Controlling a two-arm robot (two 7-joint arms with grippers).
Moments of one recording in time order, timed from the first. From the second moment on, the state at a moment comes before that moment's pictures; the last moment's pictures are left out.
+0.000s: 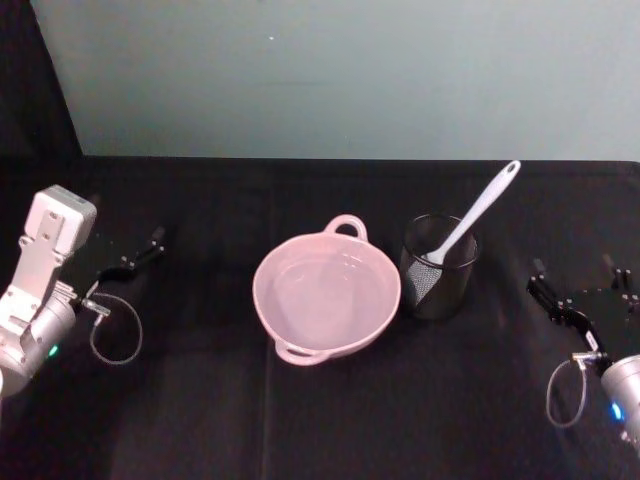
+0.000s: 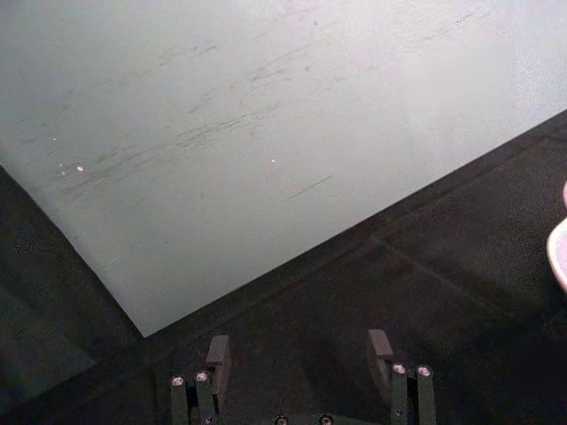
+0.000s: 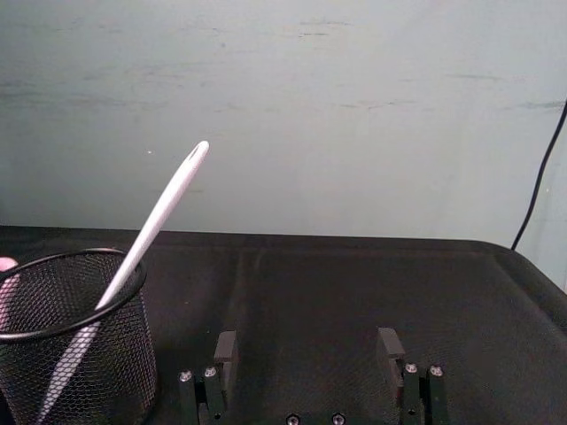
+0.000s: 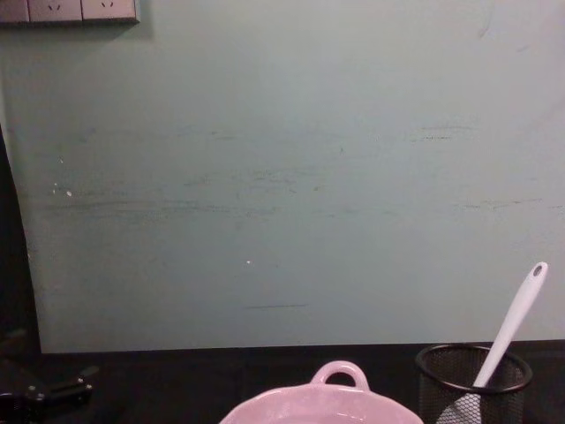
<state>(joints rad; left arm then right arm) -0.20 0.60 0.45 -1.41 -0.25 -0.12 0.03 -0.06 0.39 -0.17 -1.50 0.32 -0.17 -0.06</state>
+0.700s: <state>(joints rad) -0.20 0.60 0.45 -1.41 -0.25 -0.12 0.03 -0.06 0.39 -0.17 -1.50 0.32 -0.17 -0.06</state>
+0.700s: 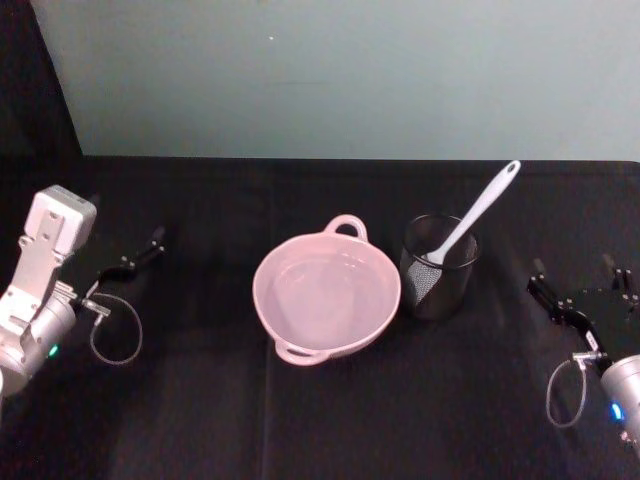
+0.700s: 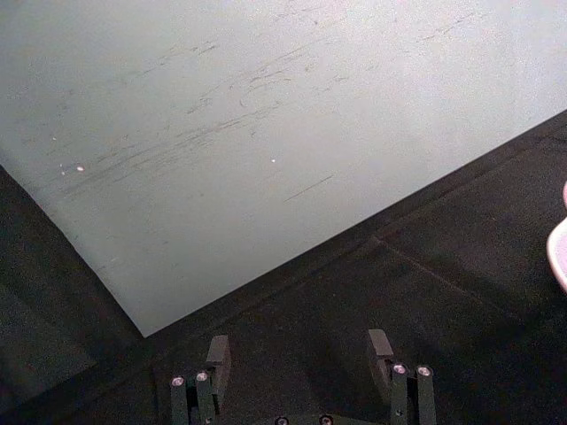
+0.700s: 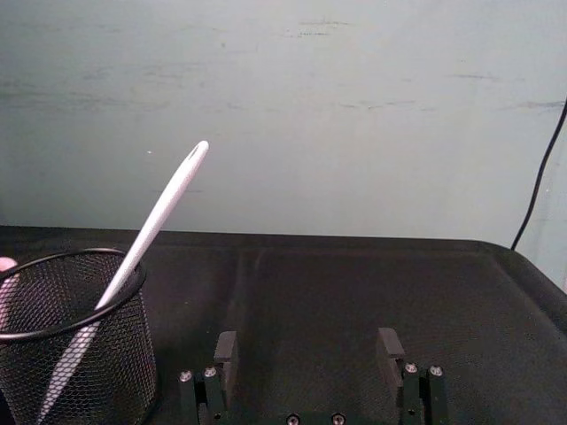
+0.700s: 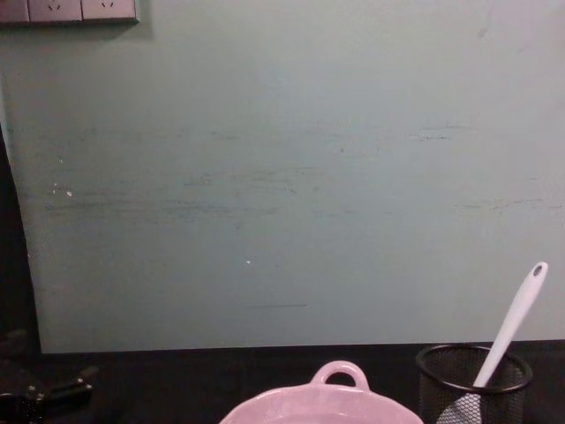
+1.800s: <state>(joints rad) -0.20 0.60 0.45 -1.41 -0.25 -0.12 0.03 -0.06 0.39 -0.17 -1.50 0.32 -0.17 -0.06</state>
